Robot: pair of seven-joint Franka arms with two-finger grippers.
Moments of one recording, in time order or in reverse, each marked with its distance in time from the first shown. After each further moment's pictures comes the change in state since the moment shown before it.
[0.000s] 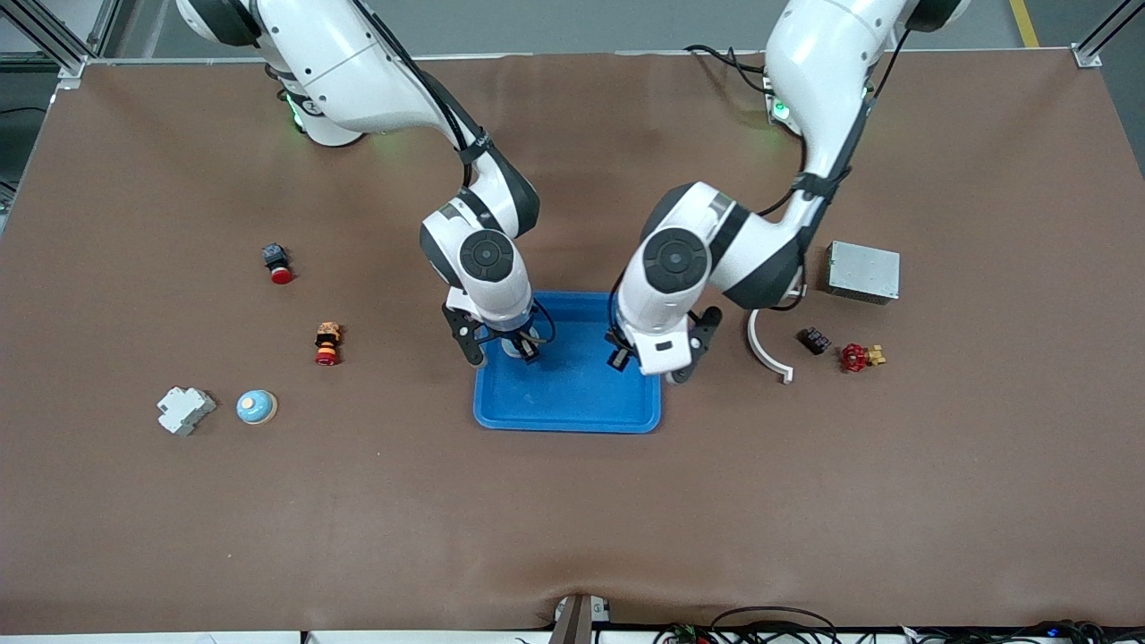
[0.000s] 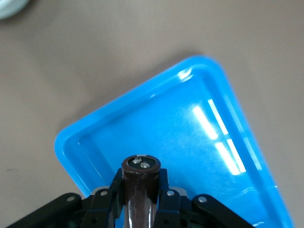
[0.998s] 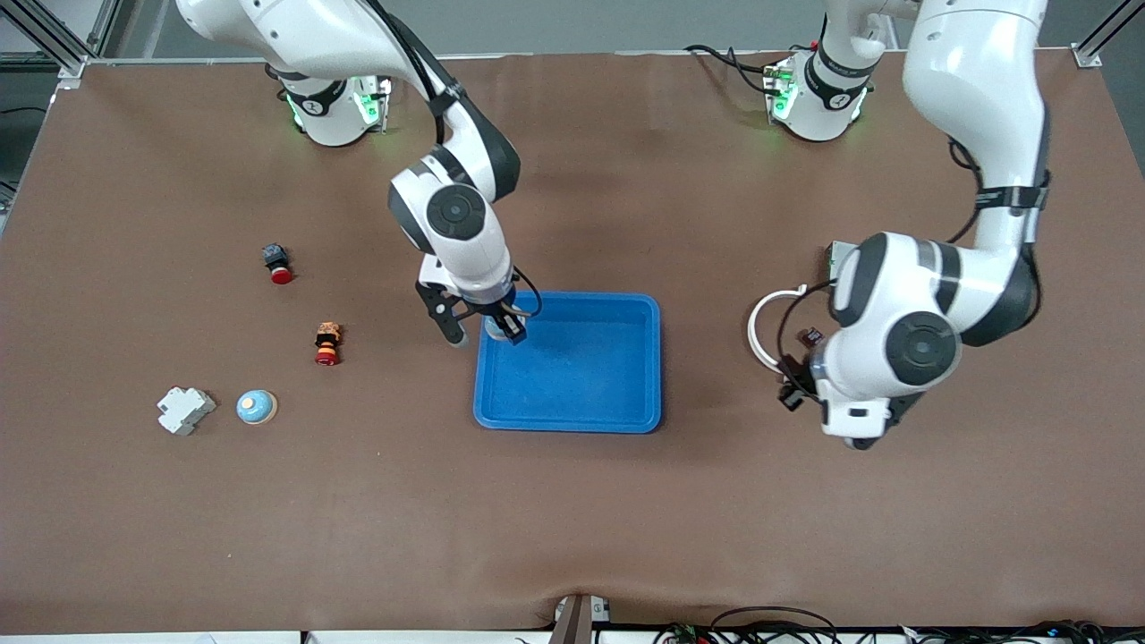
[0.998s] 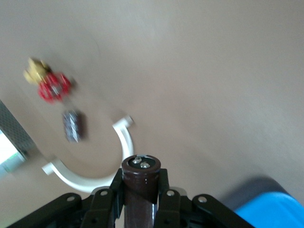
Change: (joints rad) left arm 0.285 -0.108 0.067 -0.019 0.020 -0.233 0.566; right arm -0.009 -0.151 0.004 -0.071 0.001 -0.067 -0.072
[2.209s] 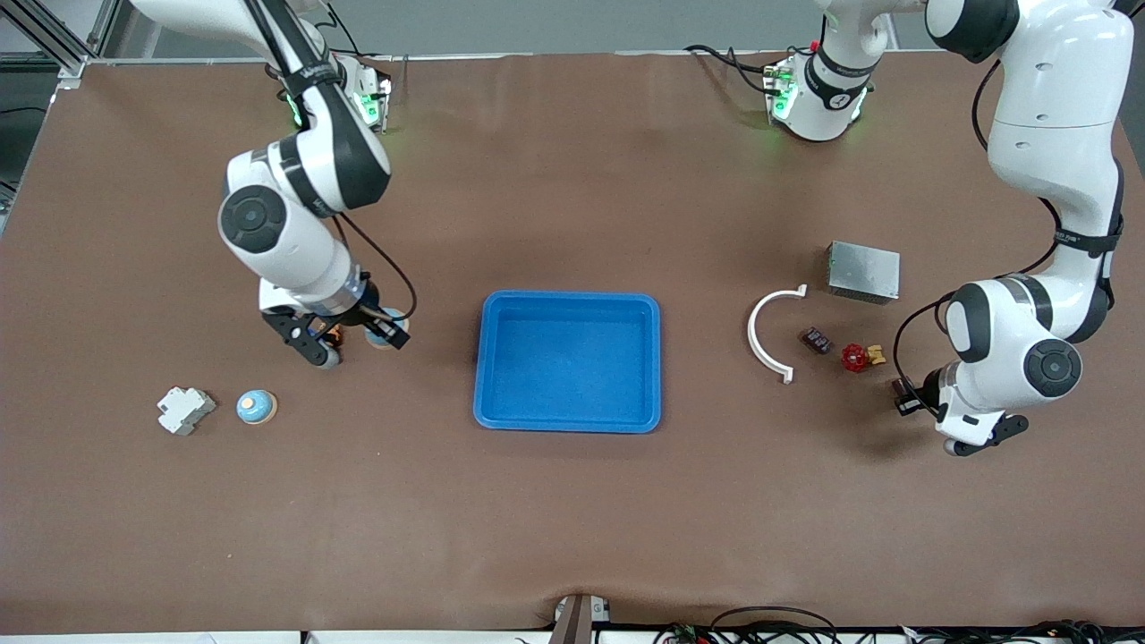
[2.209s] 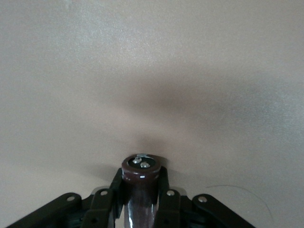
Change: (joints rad) left arm 0.366 0.119 0.063 -0.269 0.057 0.454 0.768; right arm -0.269 -0.303 0.004 -0.178 0.083 -0.126 -0.605
